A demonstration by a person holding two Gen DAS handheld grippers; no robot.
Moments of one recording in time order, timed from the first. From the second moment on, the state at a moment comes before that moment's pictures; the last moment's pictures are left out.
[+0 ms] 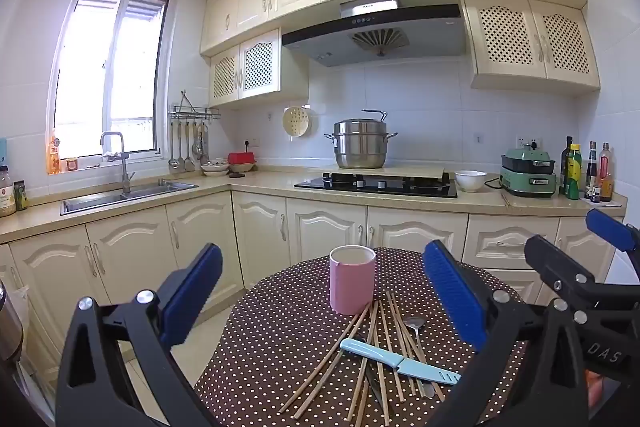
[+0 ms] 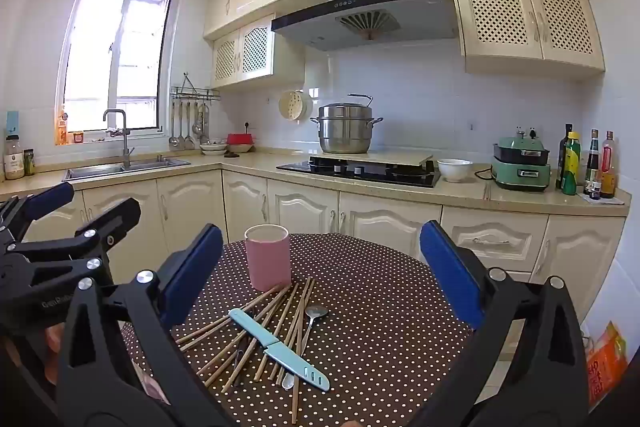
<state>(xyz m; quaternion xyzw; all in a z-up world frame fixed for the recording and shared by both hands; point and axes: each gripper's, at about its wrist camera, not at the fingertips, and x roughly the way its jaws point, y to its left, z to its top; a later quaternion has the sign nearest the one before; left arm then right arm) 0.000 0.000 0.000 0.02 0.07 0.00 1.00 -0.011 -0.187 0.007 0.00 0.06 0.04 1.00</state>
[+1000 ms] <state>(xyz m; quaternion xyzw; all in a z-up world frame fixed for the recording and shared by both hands) 0.001 0.004 -0.001 0.02 0.07 0.00 1.00 -0.007 -0.180 0.004 0.00 0.07 0.04 1.00</state>
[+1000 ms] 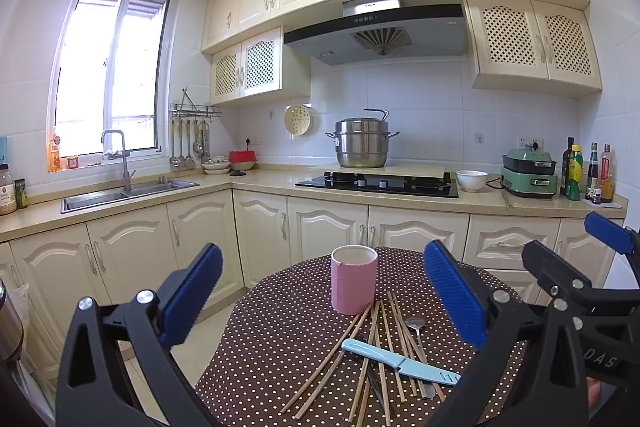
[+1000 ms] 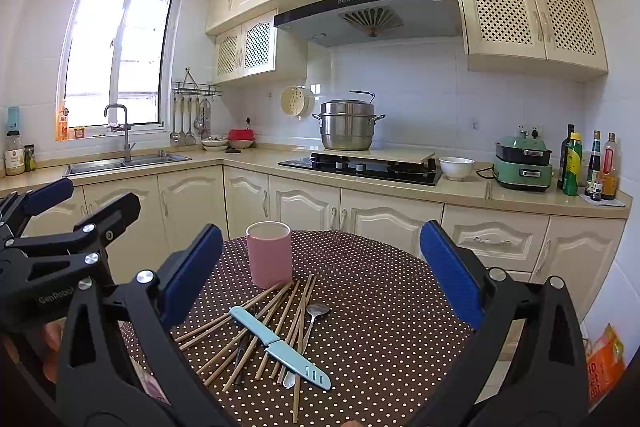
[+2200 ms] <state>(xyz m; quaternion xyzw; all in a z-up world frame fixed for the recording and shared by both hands) 0.013 0.017 -0.013 0.01 0.09 -0.01 1.00 0.012 -0.175 -0.010 0.02 0.13 0.06 0.99</state>
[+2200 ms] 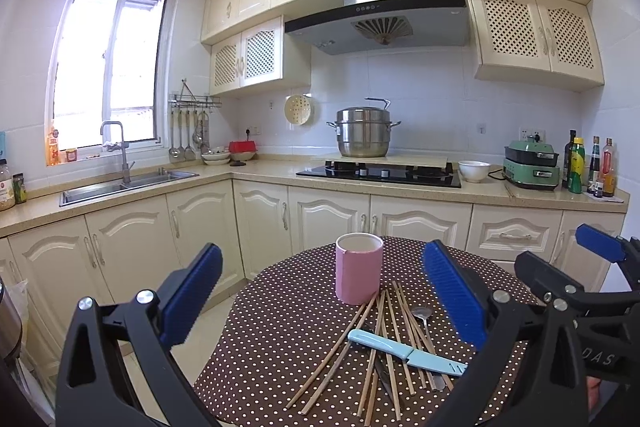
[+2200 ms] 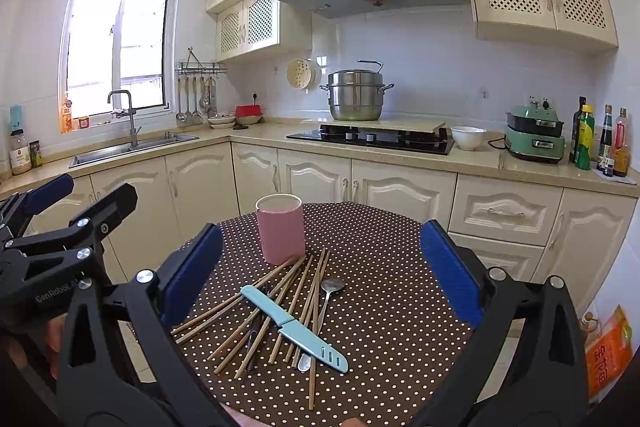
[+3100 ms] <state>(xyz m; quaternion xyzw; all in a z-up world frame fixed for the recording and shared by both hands) 0.207 0.051 -0.178 0.09 0.46 -0.10 0.88 0.136 -0.205 -0.108 -0.02 0.31 0.01 0.95</state>
